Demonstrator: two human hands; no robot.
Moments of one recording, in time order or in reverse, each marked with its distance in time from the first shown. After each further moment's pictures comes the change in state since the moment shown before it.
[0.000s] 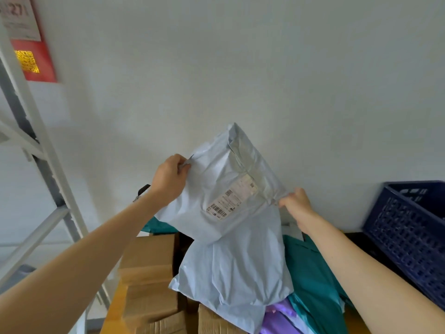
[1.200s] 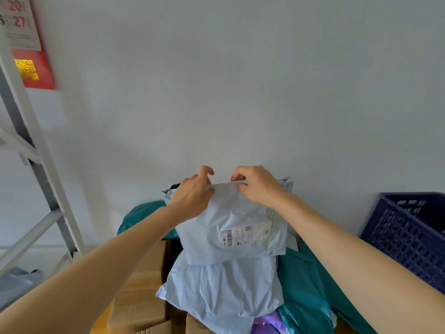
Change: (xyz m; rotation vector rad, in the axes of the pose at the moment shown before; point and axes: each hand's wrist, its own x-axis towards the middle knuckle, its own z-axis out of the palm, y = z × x) left_hand -0.020 0.043 0.049 0.190 -0.179 0.314; right_hand -0.017 -0.087 0.018 -0.740 -0.214 -0.837
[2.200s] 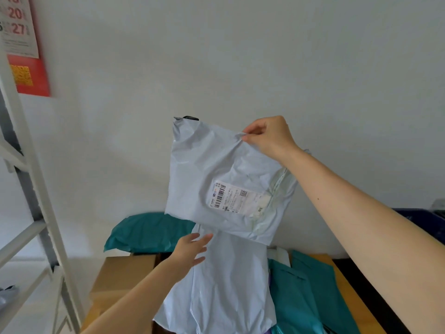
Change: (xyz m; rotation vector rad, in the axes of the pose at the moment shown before) left_hand -0.056 -0.021 0.081 -1.185 -0.157 -0.893; right_hand 0.054 -0.020 -0.099 0.396 0.390 0.110
